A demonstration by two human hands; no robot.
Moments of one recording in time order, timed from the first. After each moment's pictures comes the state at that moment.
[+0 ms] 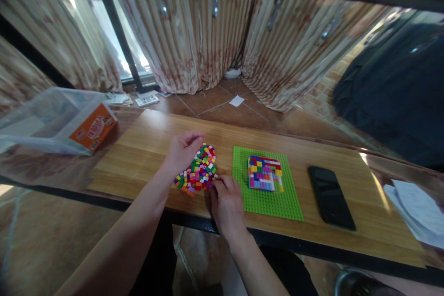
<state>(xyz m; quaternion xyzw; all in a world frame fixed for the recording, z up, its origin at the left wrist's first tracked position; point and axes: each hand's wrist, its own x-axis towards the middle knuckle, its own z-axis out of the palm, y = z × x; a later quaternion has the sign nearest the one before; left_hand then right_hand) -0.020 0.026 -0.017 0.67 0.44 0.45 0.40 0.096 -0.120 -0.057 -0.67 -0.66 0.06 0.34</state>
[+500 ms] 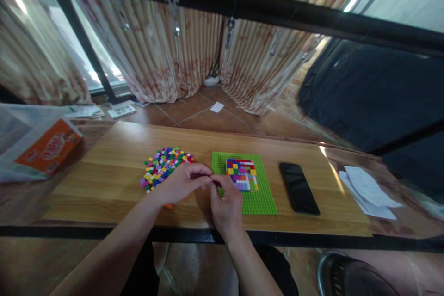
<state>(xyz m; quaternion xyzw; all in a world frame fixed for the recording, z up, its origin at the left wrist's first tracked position) 0.010 -0.018 -0.010 0.72 0.23 0.24 0.61 0.127 -0.121 -0.033 -0.67 -0.51 0.11 0.52</state>
